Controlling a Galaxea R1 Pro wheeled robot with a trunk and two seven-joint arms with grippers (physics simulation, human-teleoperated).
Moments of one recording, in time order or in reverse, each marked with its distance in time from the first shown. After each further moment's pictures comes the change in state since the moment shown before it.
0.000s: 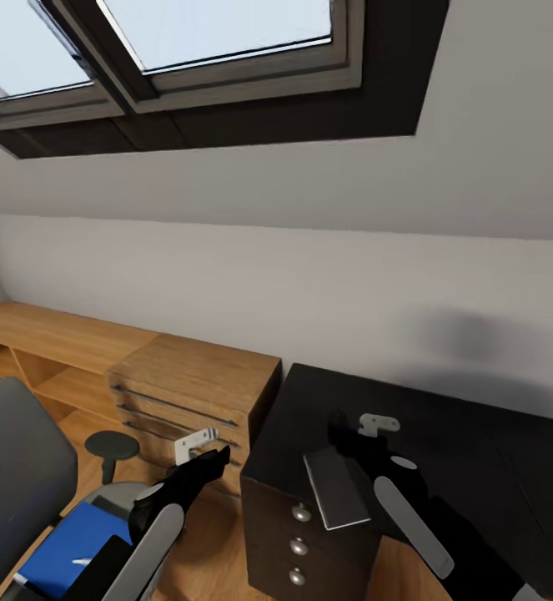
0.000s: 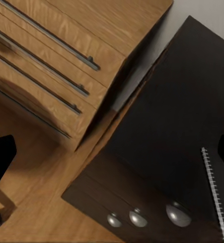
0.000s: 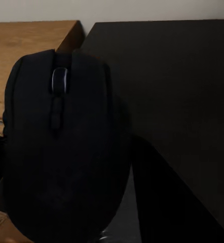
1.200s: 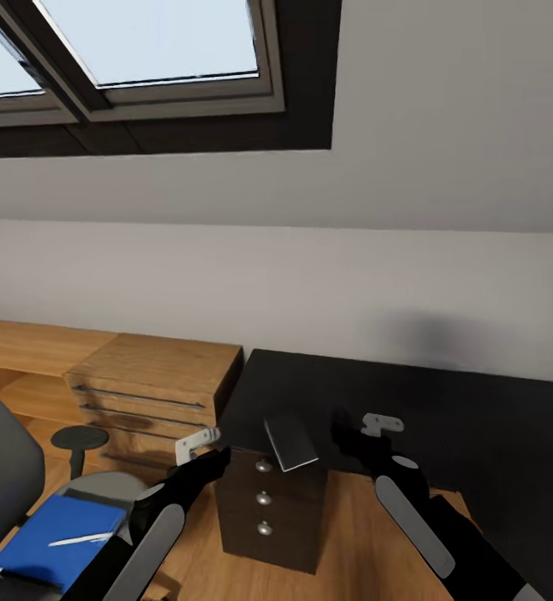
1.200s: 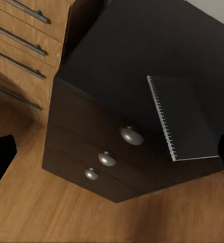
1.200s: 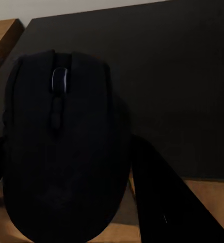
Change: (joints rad) left arm 0.000 0.000 -0.002 0.002 -0.002 -0.001 -0.001; right arm 0.000 -0.002 -0.006 0.001 0.001 -0.001 -0.033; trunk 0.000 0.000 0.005
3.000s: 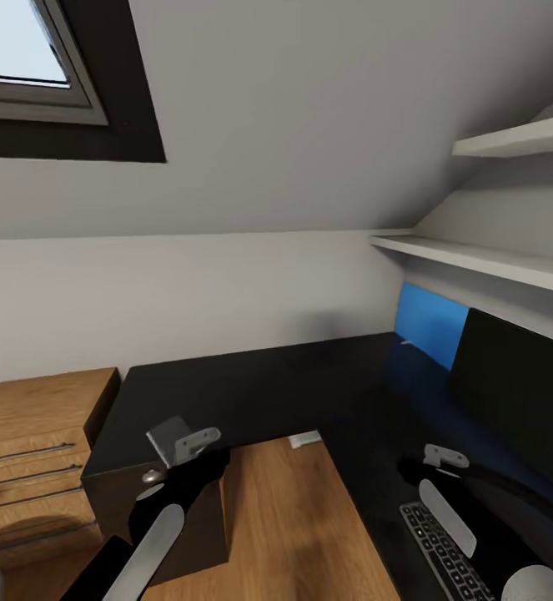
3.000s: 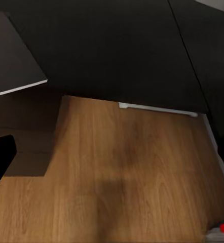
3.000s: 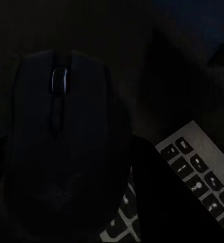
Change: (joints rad) left arm 0.000 0.000 0.000 -0.001 0.000 -0.002 0.000; right arm -0.063 -0.070 -0.166 0.463 0.035 -0.025 0.015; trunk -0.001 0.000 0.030
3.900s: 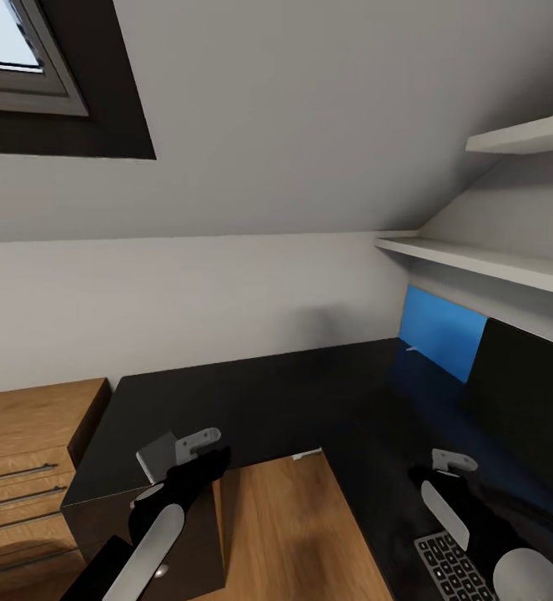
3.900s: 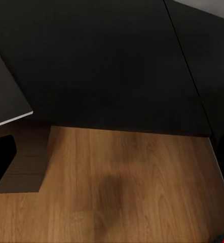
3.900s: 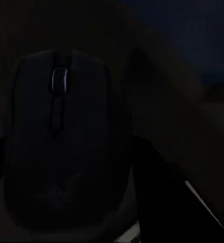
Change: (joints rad) left arm 0.000 0.000 0.000 0.000 0.004 0.003 0.000; right arm -0.068 0.013 0.006 0.194 0.103 -0.022 0.001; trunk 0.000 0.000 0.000
